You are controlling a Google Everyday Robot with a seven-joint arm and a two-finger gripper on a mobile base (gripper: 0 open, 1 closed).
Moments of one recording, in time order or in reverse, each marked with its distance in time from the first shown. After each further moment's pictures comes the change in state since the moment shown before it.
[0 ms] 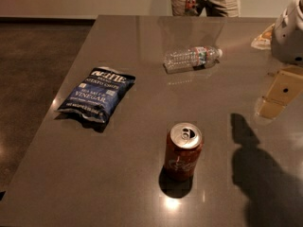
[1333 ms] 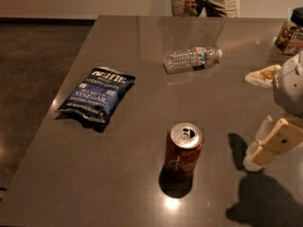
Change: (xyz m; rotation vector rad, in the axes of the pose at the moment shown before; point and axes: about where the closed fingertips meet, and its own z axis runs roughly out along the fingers) arm -0.007 0.072 0.020 -0.044 -0.199 0.046
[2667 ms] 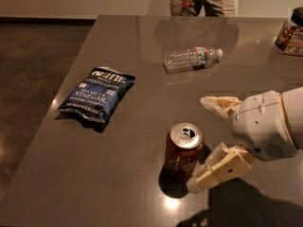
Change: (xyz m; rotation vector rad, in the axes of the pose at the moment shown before) arm -0.065 0.055 0.052 -0.102 -0.438 0.075
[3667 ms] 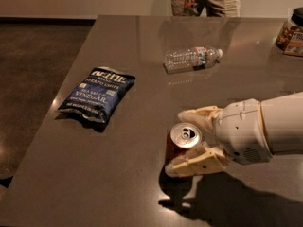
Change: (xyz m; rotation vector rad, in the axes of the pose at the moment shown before) arm -0.008 0.005 0.030 -0.023 -0.084 0.023
